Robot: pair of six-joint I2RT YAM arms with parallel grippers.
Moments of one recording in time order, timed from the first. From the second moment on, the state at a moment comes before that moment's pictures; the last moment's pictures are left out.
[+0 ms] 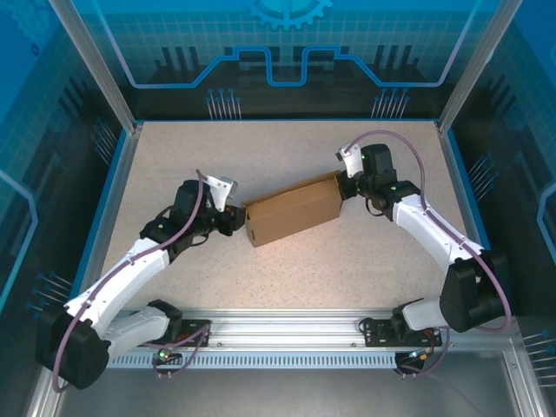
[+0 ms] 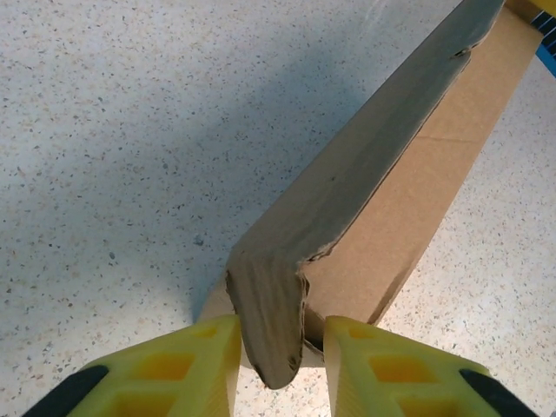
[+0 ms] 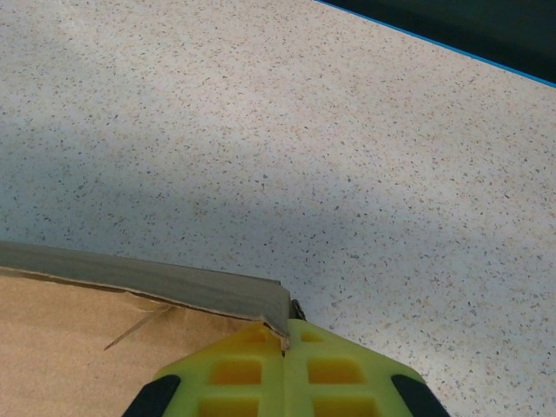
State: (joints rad) left arm -0.40 1.05 0.77 -0.38 0.24 -0.21; right arm 0.31 1.39 1.04 -0.33 -0.11 -0.12
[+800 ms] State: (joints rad) left arm -0.41 1.08 0.82 -0.39 0.19 -0.23; right arm 0.31 1.40 1.04 -0.33 -0.10 -0.12
